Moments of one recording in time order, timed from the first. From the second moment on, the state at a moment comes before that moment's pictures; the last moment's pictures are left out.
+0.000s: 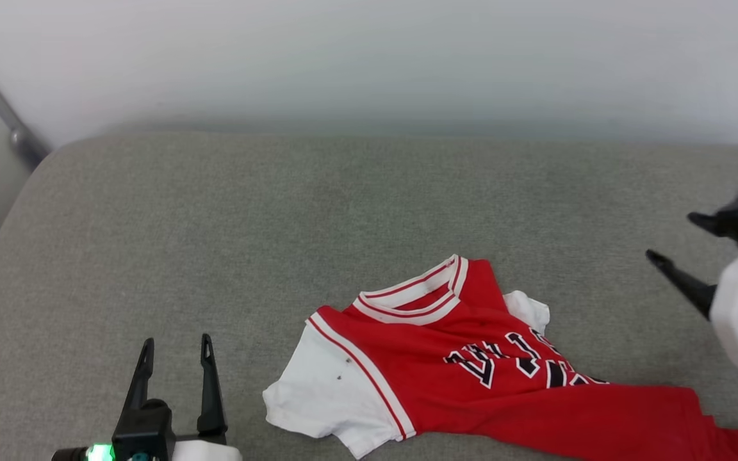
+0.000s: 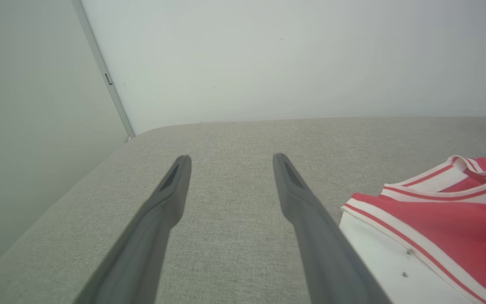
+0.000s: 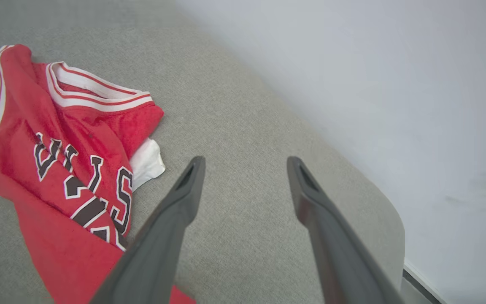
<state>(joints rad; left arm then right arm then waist) 0.11 0.08 -0.05 0.03 -0.04 0.16 -0.26 -0.50 -0.93 0.60 -0.03 0.63 0.13 0.39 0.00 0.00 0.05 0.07</state>
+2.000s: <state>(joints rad) -0.06 0.06 -0.08 0.05 -0.03 0.13 -0.26 -0.80 -0.94 1.12 0.71 1.08 0.13 0.40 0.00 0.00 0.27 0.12</state>
